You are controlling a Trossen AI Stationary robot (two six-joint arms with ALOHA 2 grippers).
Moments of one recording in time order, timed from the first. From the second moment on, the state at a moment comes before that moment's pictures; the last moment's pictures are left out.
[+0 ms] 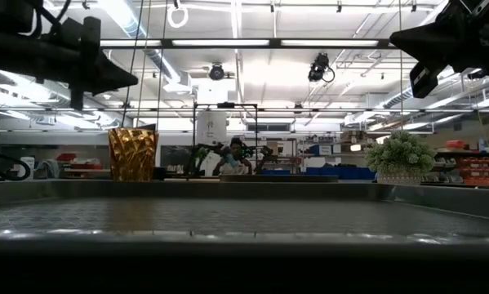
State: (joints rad) left arm -0.03 0.46 0.07 0.43 -0.69 -0.36; right arm 0.27 0.33 0.02 0.48 0.29 0.29
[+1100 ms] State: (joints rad) left arm 0.18 1.21 0.95 -0.72 -0.28 -0.40; right arm 0.27 0.33 0.02 0.48 0.29 0.29
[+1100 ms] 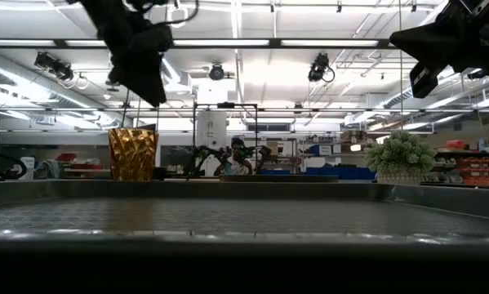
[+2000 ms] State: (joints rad) left arm 0.37 1.64 1.21 -1.09 -0.12 -0.20; right arm 0.27 0.33 0.02 0.48 0.29 0.29
